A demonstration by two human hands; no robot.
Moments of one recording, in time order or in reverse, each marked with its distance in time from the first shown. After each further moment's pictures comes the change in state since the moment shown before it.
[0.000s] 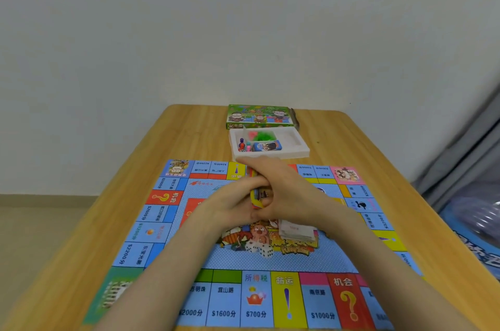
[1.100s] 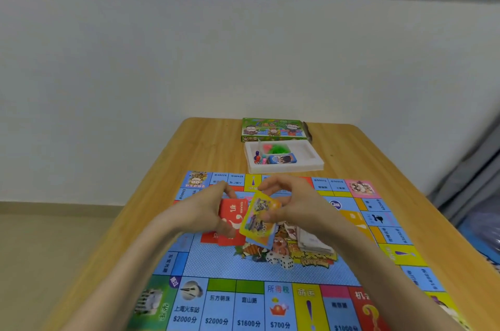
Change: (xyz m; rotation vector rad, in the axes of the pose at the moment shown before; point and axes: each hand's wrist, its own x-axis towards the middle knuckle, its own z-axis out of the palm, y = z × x) left_hand -0.065 0.036 -0.061 1.276 0.246 0.008; right_hand 0.000 -0.022 0.004 0.741 0.019 0.440
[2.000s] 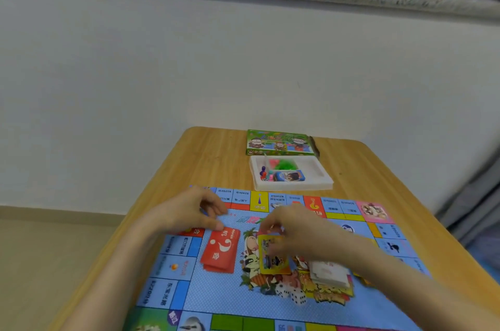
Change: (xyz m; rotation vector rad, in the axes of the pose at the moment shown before) left_hand 0.024 -0.034 -0.040 0.037 0.103 0.096; right_hand 0.026 -0.011 0.005 -0.943 -0.241 -0.105
